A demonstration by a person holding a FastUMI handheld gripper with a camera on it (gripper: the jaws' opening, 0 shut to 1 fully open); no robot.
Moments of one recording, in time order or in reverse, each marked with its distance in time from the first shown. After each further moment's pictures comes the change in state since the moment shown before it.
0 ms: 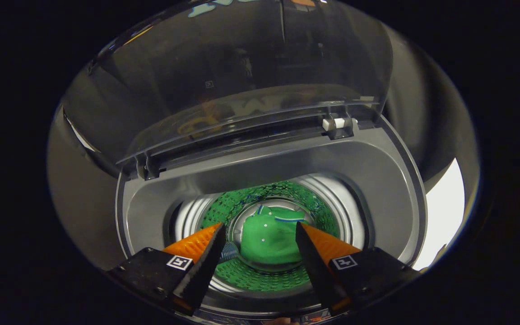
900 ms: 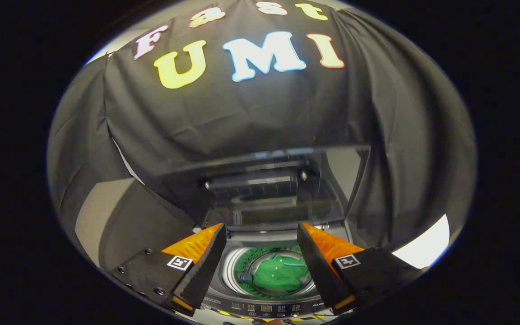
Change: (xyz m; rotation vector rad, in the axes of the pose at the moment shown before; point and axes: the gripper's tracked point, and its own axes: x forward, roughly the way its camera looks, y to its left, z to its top) arm -0.212 0.034 0.152 -0.144 -0.409 0.188
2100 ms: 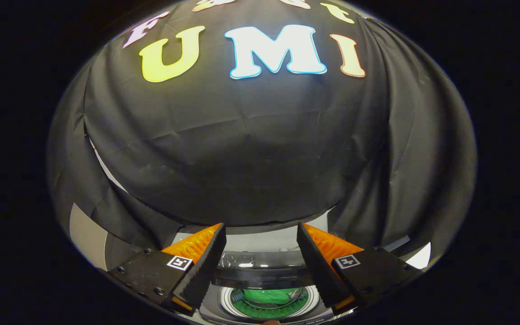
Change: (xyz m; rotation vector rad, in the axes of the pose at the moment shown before) arm 0.126 0.013 0.082 -0.052 0.104 -0.104
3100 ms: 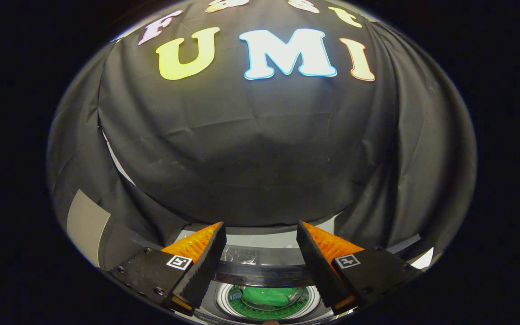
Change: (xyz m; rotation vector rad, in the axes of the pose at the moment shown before) arm -0.015 0.008 -0.024 -0.058 -0.066 0.055
